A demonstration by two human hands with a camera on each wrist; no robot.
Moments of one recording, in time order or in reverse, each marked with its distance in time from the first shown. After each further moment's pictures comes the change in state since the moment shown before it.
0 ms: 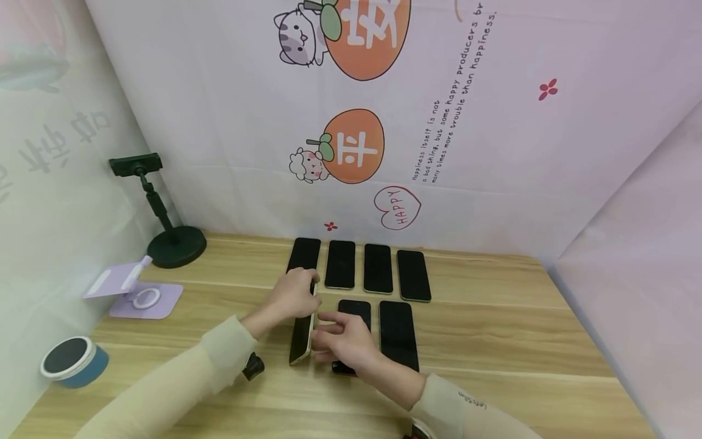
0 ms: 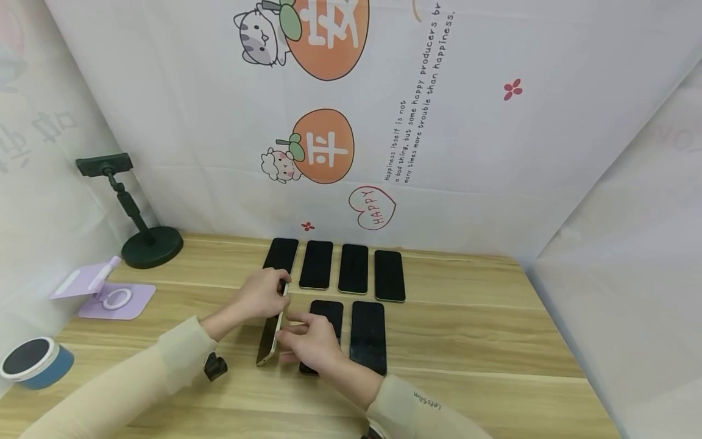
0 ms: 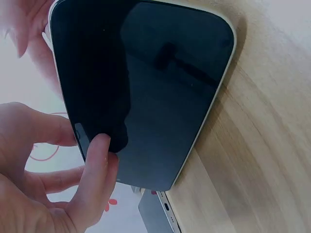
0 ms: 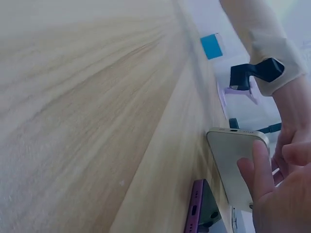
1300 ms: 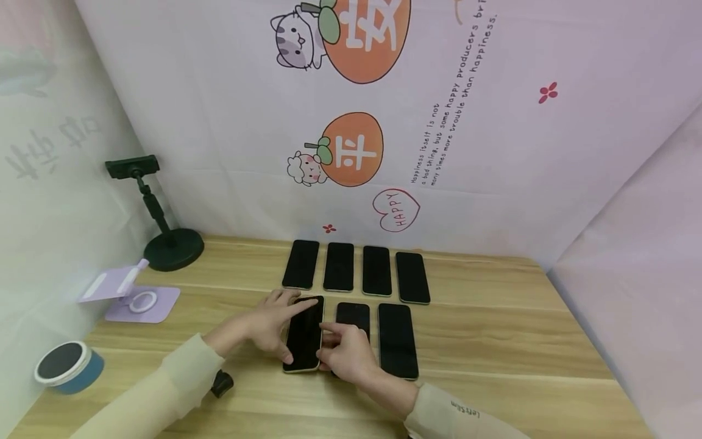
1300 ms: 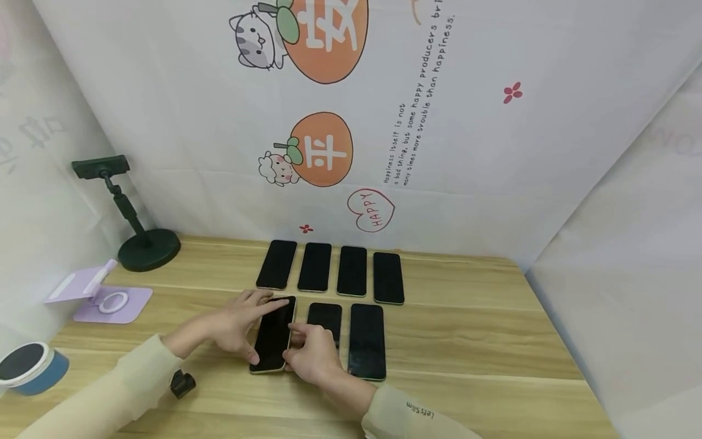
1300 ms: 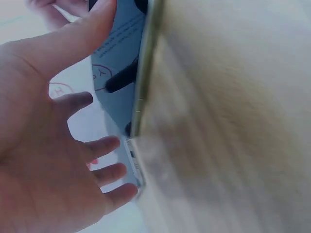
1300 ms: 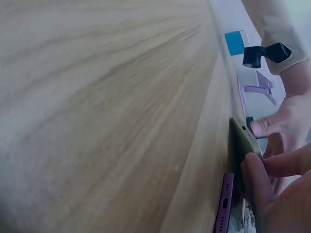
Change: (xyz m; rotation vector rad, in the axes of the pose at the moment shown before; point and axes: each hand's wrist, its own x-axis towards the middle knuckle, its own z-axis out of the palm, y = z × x) left_hand -0.030 -0.054 -0.009 0.101 -0.332 0.280; right_hand 0.004 0.010 0.007 -0.329 0.094 -0.081
